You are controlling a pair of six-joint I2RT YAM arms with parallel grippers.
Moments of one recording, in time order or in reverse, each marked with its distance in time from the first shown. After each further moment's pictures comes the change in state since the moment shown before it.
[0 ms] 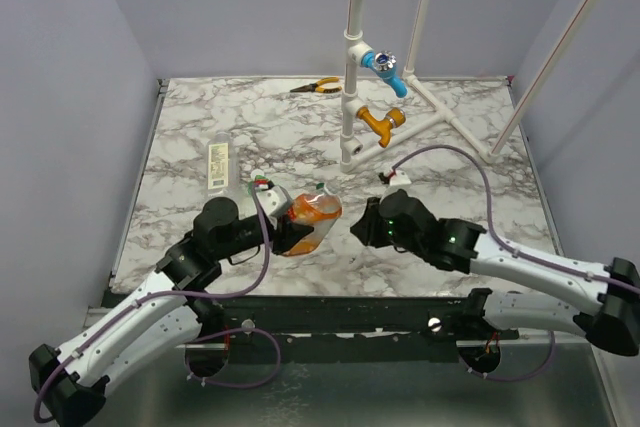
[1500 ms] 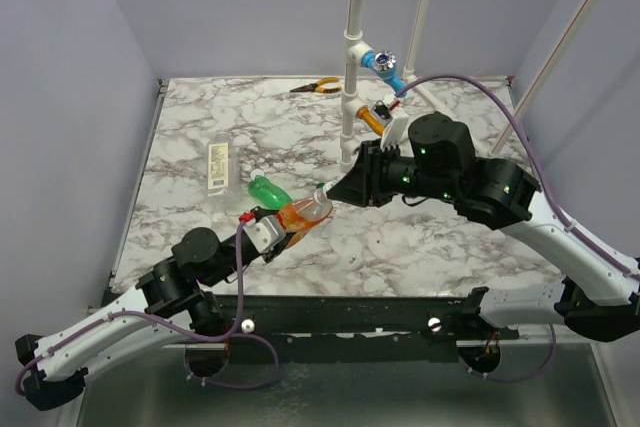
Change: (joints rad) left arm -0.342 -0.192 -0.008 -0.015 -0.456 0.292; right arm -0.035 0.111 0.804 -0.414 -0.420 -0.068
